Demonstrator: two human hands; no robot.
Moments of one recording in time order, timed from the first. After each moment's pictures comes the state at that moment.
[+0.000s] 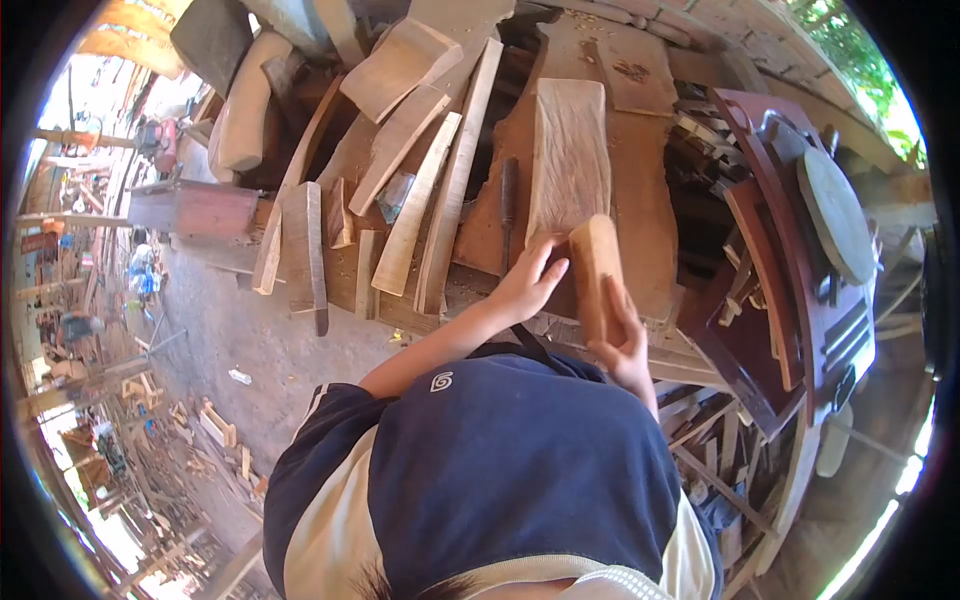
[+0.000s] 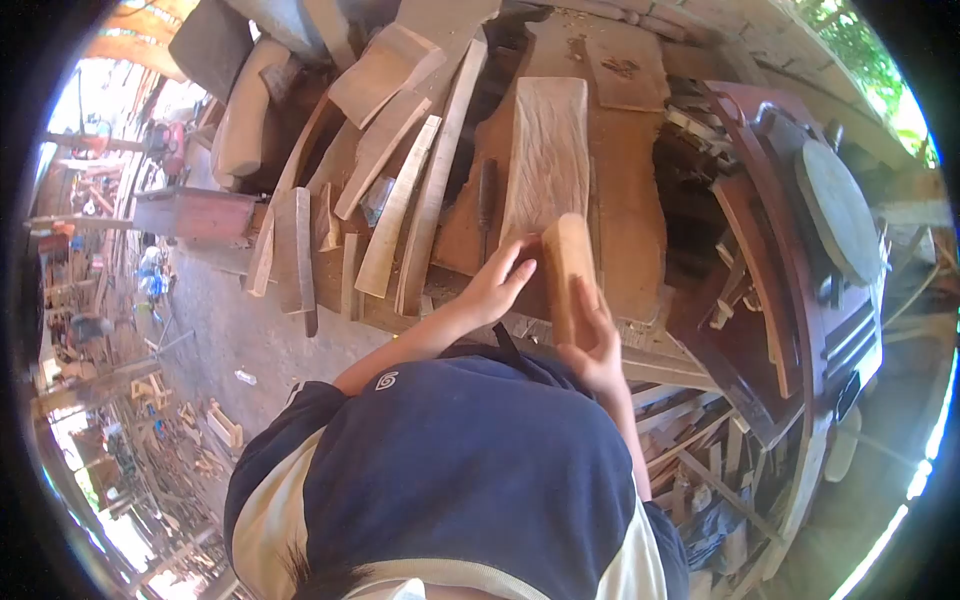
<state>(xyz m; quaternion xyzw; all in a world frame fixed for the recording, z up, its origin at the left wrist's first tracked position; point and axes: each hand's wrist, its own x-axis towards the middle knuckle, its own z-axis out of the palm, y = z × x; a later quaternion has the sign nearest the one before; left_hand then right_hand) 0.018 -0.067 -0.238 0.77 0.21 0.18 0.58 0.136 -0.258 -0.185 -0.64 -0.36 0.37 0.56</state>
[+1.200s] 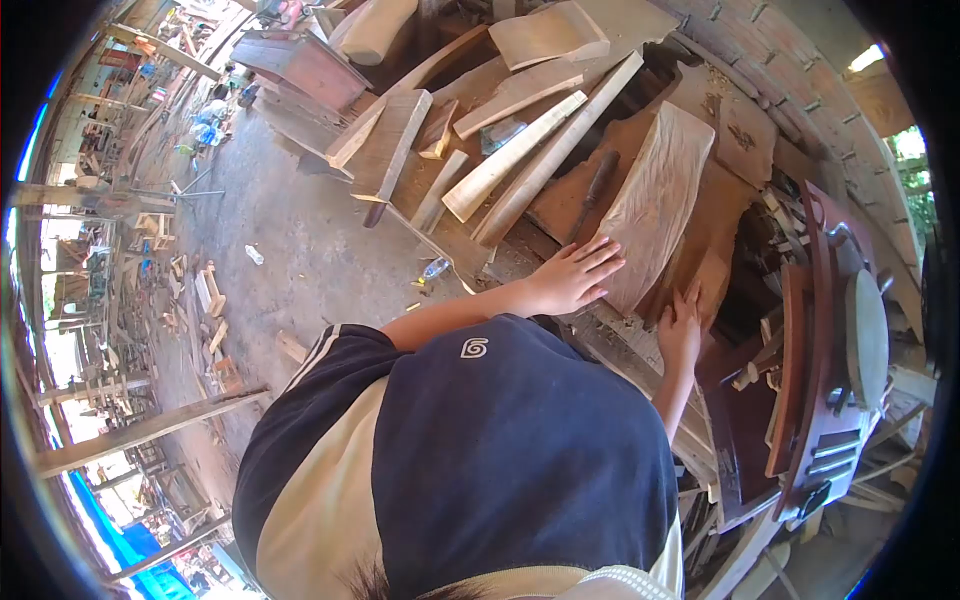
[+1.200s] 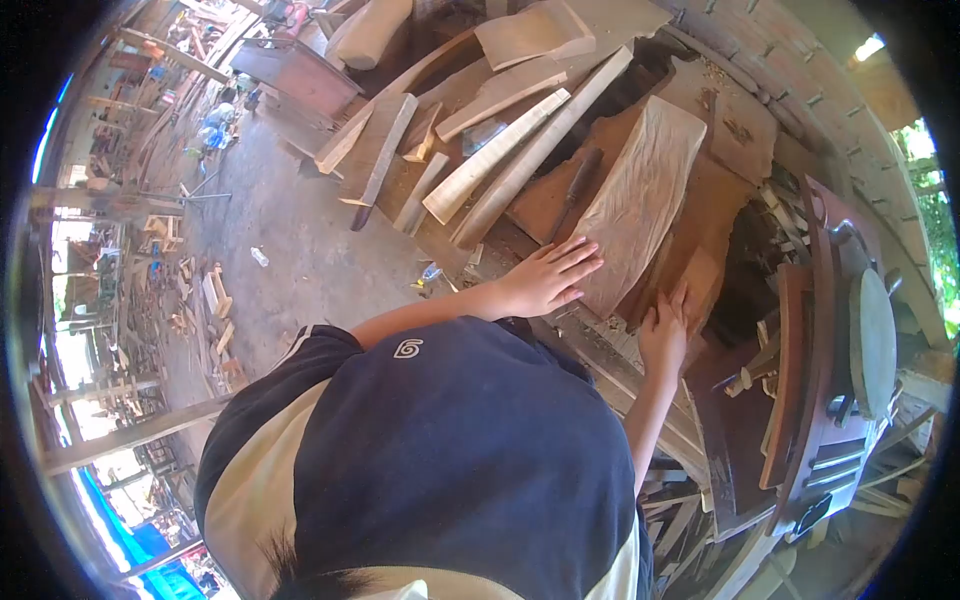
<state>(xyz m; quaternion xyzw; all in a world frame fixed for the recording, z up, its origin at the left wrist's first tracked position) -0.028 -0.113 -0.258 0.95 0.20 0.12 0.19 0.210 -0.258 -0.265 -0.84 -0.50 0.11 0.17</state>
